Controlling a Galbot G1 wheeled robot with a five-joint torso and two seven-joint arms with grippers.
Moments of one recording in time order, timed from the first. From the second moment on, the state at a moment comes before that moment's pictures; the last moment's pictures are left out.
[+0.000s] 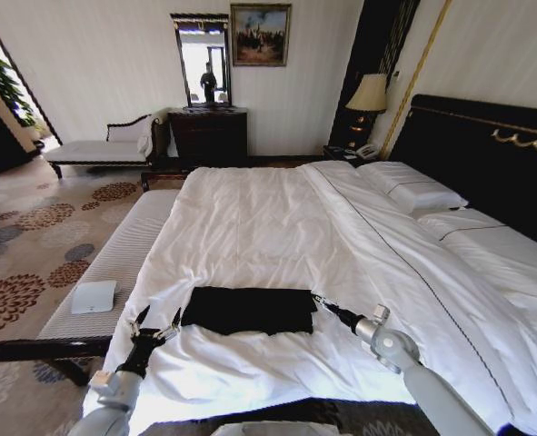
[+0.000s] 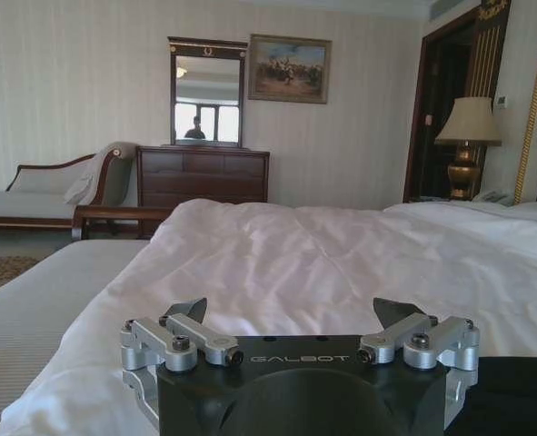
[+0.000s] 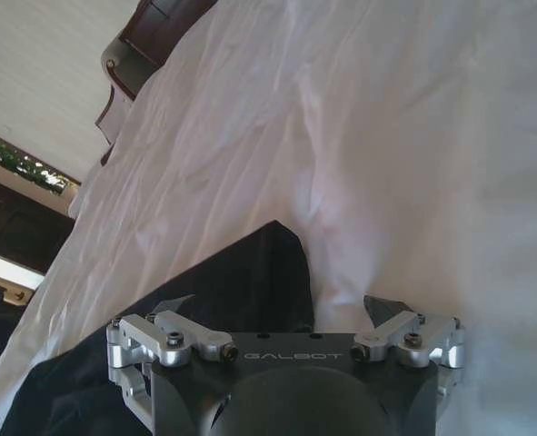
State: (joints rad) left arm 1.92 -1.10 -0.66 -2.10 -0.48 -0.23 -0.03; right arm -1.25 0.93 0.40 1.54 1.31 -0.45 -0.19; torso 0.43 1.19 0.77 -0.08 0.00
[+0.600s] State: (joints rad) left arm 1.96 -1.13 -0.66 -2.27 -0.50 -0.24 -0.01; right arm -1.19 0.98 0.31 1.51 1.23 -0.47 -0.22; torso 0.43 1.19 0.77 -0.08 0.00
